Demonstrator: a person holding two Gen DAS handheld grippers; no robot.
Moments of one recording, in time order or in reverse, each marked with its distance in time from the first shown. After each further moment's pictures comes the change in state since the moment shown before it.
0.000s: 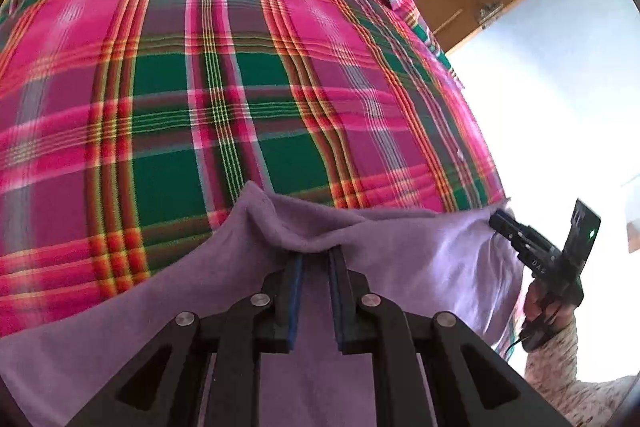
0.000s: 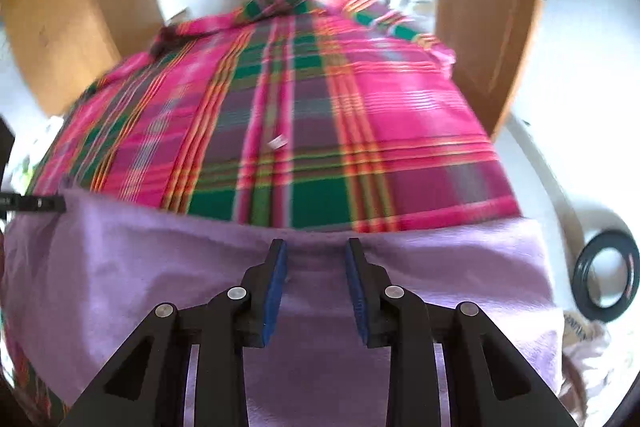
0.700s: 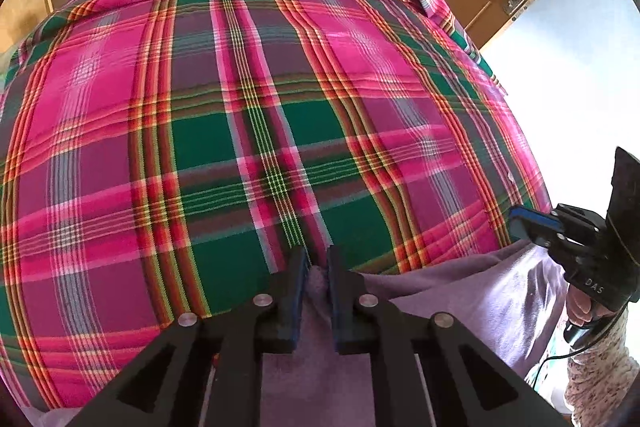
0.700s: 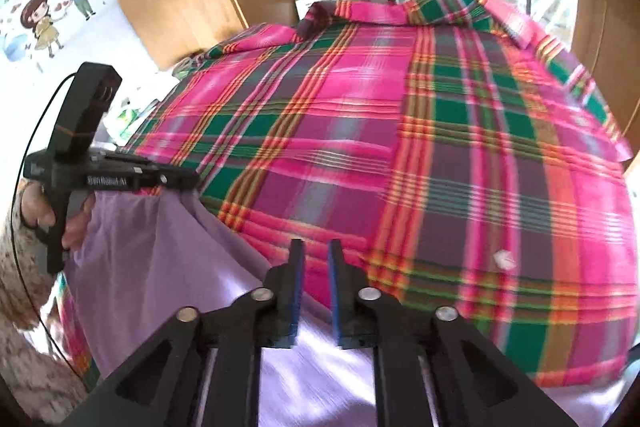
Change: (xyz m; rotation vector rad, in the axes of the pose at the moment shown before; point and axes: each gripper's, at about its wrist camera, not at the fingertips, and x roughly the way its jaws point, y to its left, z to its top) left arm 0.000 0.004 0.037 0.069 -0.024 0.191; right arm 0.018 0.098 0.063 -0.289 0.098 0.432
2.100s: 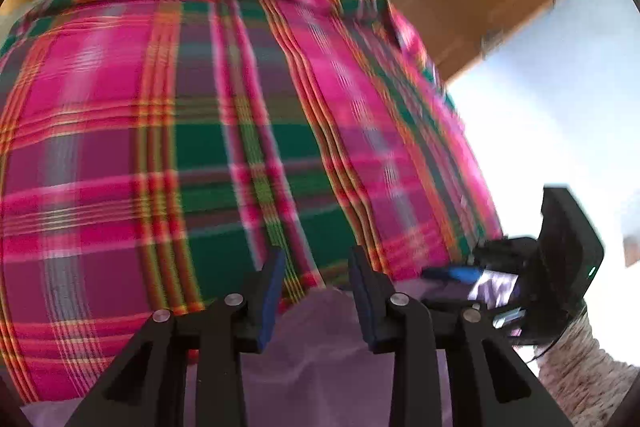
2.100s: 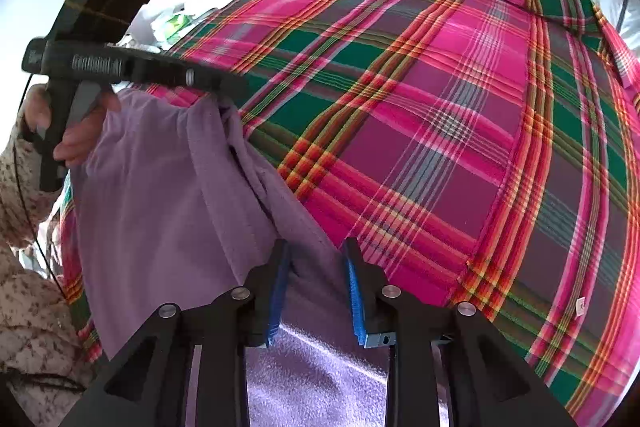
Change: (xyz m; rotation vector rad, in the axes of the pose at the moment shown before) left arm -0.008 0.007 -0.007 -0.021 -0.004 -0.144; right arm 0.063 0.070 0.006 -0.279 0.252 0.134
